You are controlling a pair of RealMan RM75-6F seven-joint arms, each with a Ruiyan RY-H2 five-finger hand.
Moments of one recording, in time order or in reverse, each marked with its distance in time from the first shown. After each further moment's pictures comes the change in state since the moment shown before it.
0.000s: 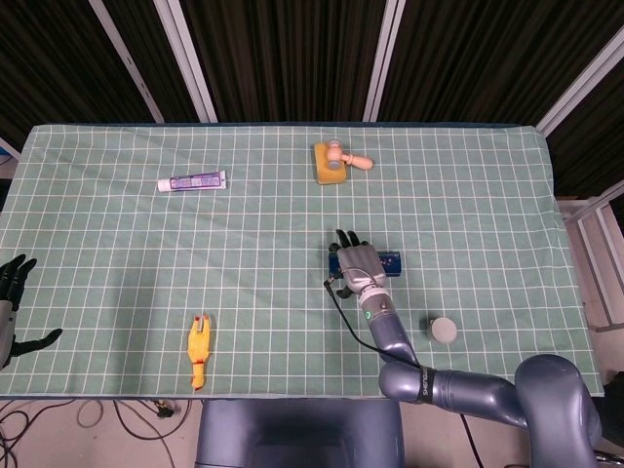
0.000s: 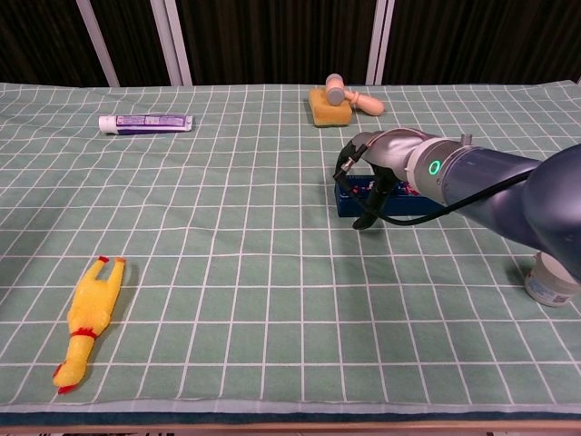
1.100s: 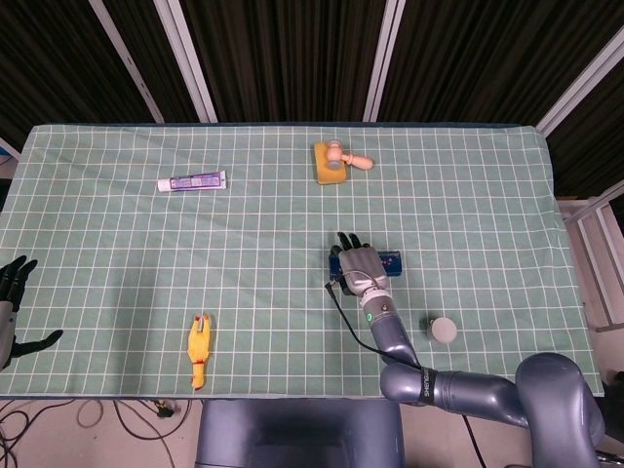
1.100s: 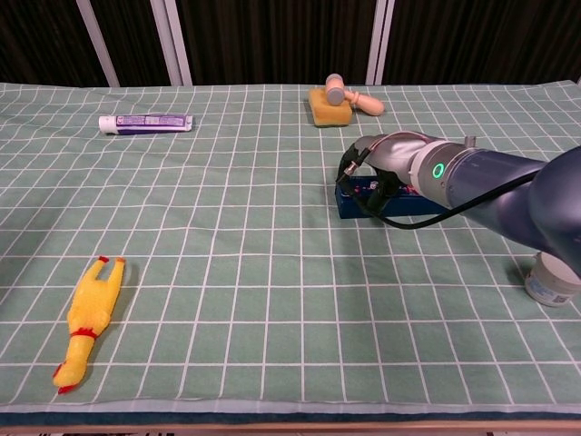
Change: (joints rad) left arm 0.001 0.005 0.003 -0.008 -0.002 -0.004 -0.006; right arm 0.009 0.013 -0.022 -0.019 0.034 0.013 -0.021
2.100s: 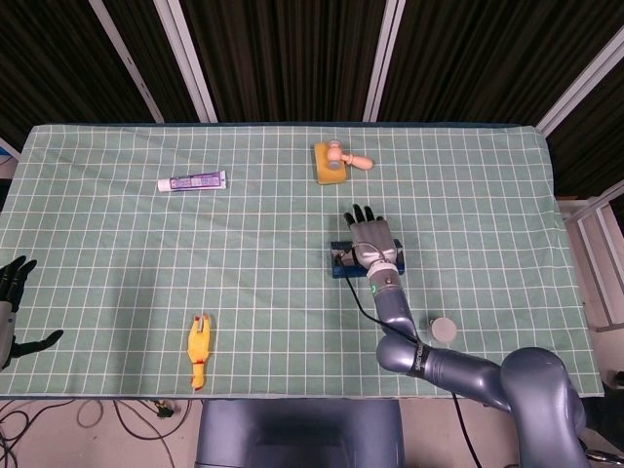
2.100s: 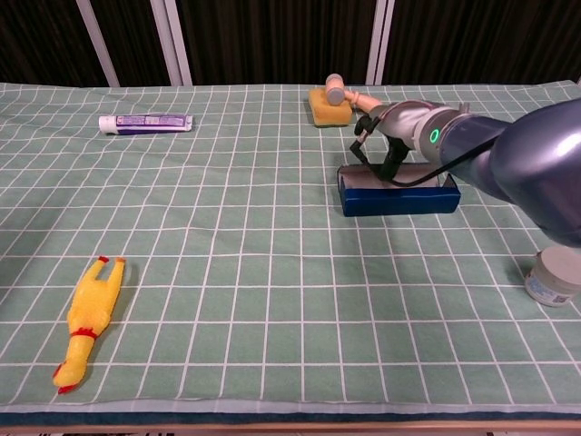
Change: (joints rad) left arm 0.002 0.003 -0.001 -0.006 -0.002 0.002 -0.011; right arm 0.074 -0.036 0.059 0.250 0.019 -0.066 -0.005
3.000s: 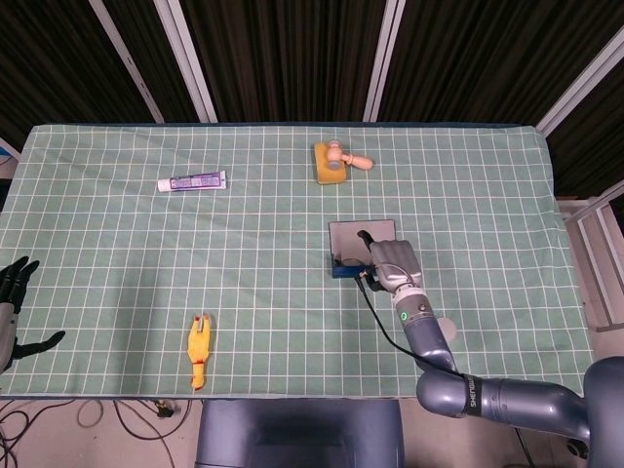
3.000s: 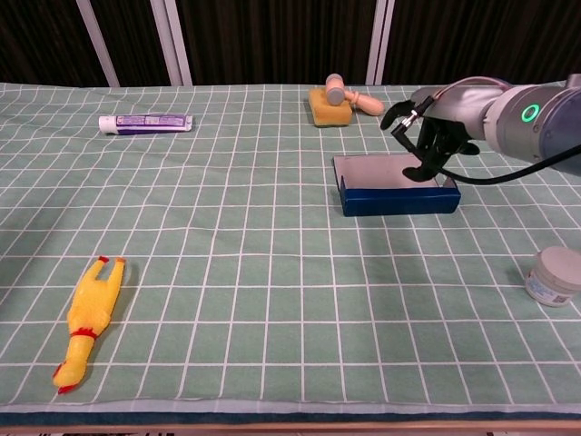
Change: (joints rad) left arm 0.003 -0.006 0.005 0.003 0.020 0.013 -0.004; right arm -0.147 0.275 -0.050 -0.549 0.003 0.157 0.048
